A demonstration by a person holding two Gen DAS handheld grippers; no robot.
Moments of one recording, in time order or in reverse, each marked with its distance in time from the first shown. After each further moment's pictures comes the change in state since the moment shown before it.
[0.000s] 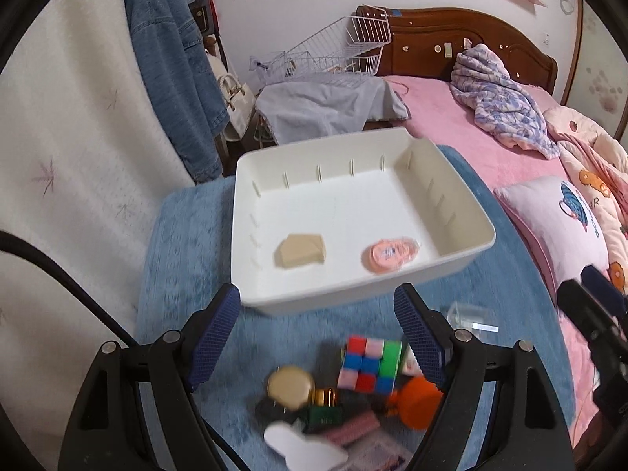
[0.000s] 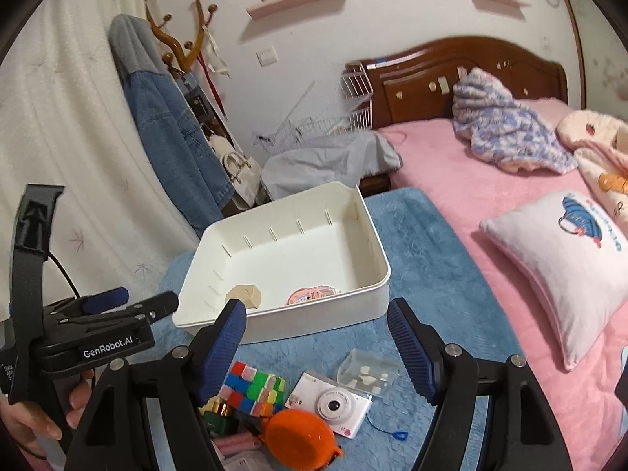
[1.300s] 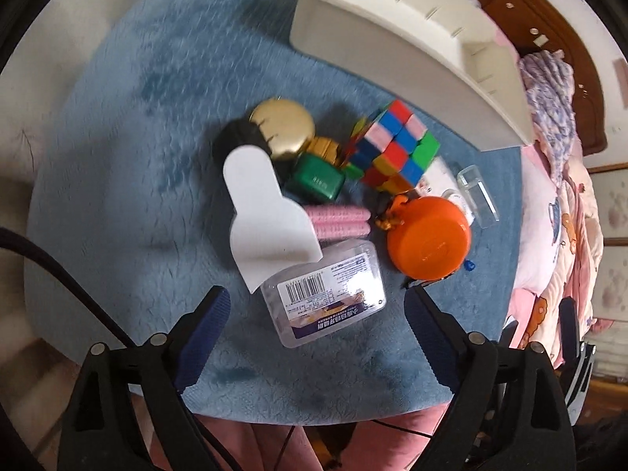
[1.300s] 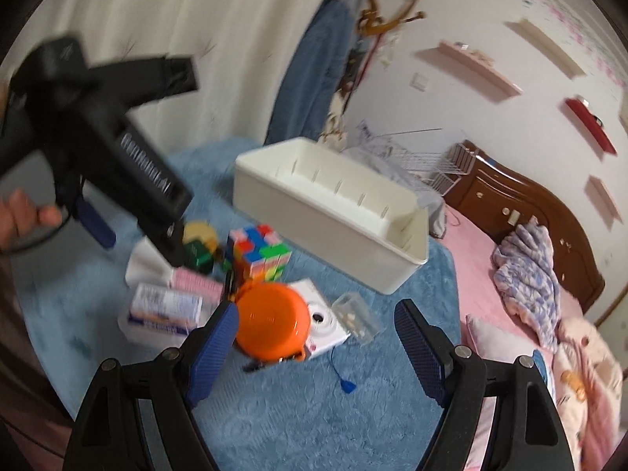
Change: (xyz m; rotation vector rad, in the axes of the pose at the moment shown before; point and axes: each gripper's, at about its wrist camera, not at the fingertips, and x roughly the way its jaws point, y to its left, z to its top) left arm 0.028 0.027 -0.137 -0.544 0.555 -0.220; right arm -0.029 0.049 -0.138 -0.816 -0.019 -0.026
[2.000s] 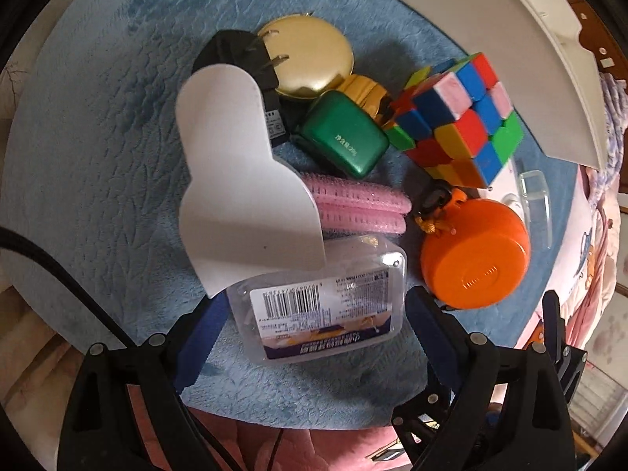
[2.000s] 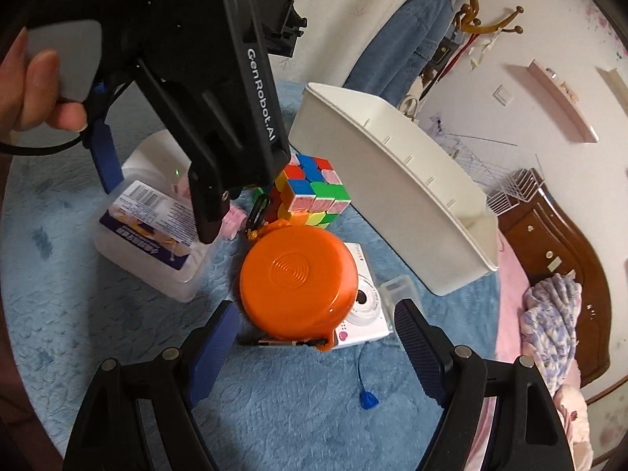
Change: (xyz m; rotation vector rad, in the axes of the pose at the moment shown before) left arm 0.056 0.003 0.011 -0.190 0.200 0.078; right arm 0.069 0.022 -0.030 -0.279 0.076 0.129
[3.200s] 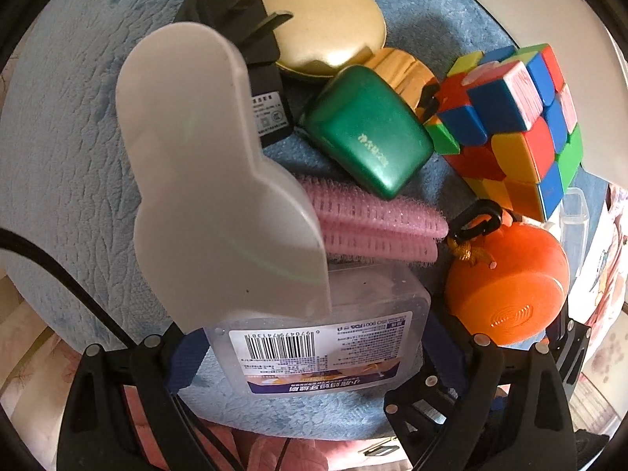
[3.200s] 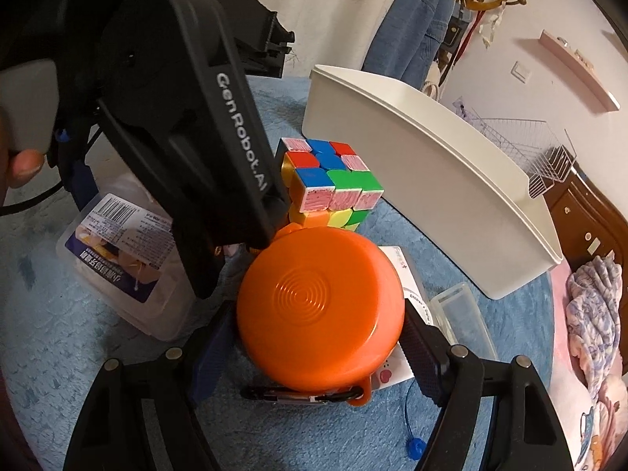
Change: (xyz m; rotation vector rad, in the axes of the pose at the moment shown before) left arm 0.024 0.017 0.025 -0.061 0.081 0.066; right arm 0.045 -0.009 0.004 0.094 -0.020 0.135
